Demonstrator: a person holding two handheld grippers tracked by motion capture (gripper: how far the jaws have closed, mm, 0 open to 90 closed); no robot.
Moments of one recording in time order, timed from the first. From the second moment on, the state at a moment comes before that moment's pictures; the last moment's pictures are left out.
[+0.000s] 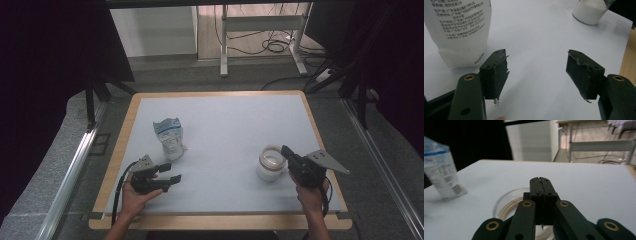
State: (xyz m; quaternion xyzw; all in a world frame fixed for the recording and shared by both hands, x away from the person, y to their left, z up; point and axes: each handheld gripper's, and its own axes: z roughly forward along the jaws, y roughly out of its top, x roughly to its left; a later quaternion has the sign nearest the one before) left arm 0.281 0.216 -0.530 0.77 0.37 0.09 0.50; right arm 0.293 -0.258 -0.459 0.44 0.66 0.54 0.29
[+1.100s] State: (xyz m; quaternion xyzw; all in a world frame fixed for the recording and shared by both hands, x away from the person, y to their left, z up) left arm 0.286 0.230 -0.534 0.76 0.40 0.11 0.50; right arm 0.269 -0.300 -0.472 0.42 0.68 0.54 0.25
